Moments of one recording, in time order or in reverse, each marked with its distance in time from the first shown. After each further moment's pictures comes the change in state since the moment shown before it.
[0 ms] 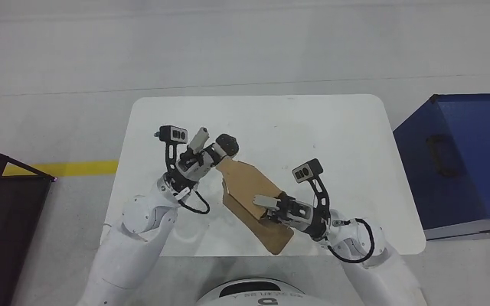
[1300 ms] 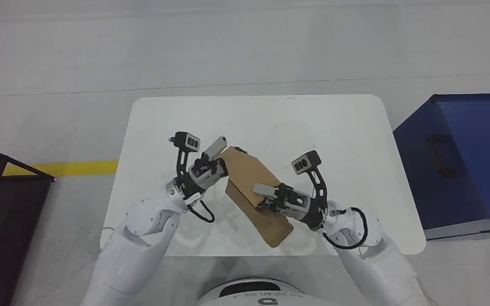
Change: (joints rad) left arm 0.046 0.003 -0.019 -0.047 0.043 0.141 -0.032; right arm 0.072 0.009 -0.024 0.051 0.009 0.015 -0.048
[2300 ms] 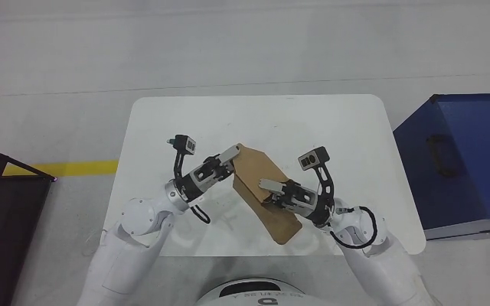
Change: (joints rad) left arm 0.013 0.013 -0.039 0.008 0.196 0.053 -0.029; right arm 0.004 0.010 0.027 -0.010 0.028 -0.033 0.007
